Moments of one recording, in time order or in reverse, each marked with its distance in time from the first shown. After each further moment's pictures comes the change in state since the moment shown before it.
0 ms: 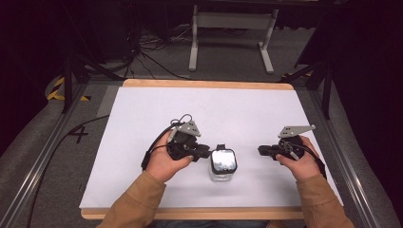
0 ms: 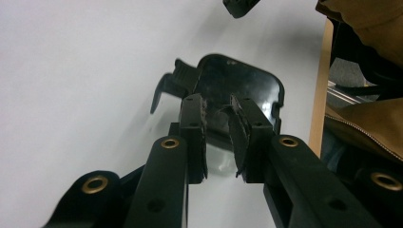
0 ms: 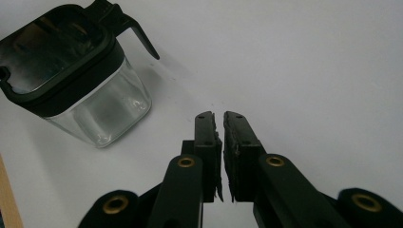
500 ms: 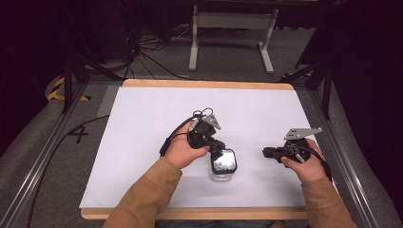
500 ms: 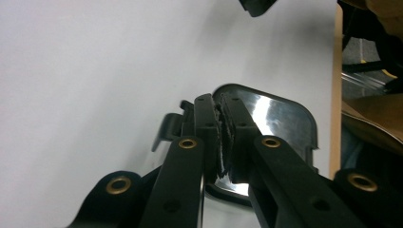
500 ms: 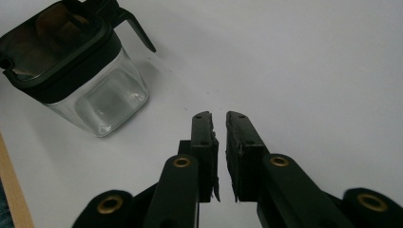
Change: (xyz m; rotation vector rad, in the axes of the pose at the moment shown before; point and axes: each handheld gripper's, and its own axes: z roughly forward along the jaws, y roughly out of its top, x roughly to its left) left arm 0.016 0.029 0.040 0.077 -0.031 0.046; right arm -0.003 -0.011 -0.011 -0.012 -0.004 0.031
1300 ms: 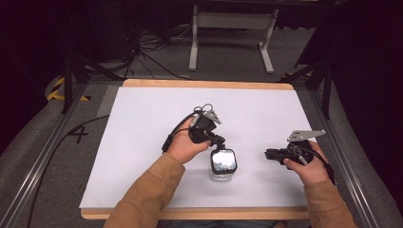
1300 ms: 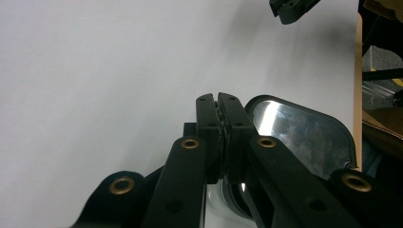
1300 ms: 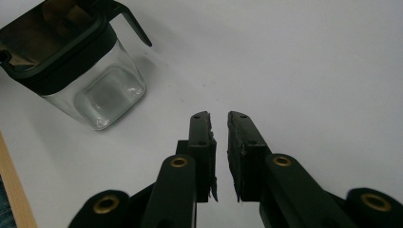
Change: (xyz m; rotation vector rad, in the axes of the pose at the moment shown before) left arm 0.015 0.003 0.009 0.005 0.010 -0.018; right arm -0.002 -0.008 -0.004 0.003 -0.009 0.018
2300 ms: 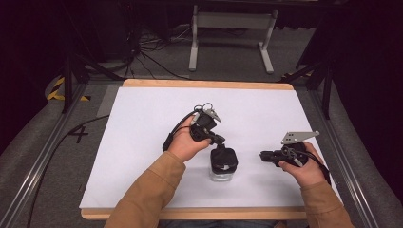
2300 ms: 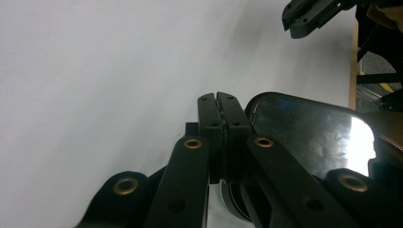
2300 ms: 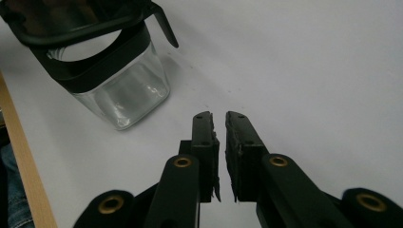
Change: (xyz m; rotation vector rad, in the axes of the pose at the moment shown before) left arm 0.006 0.002 0.003 0.021 -0.020 -0.048; right arm 0.018 0.008 0.006 0.011 0.036 -0.066
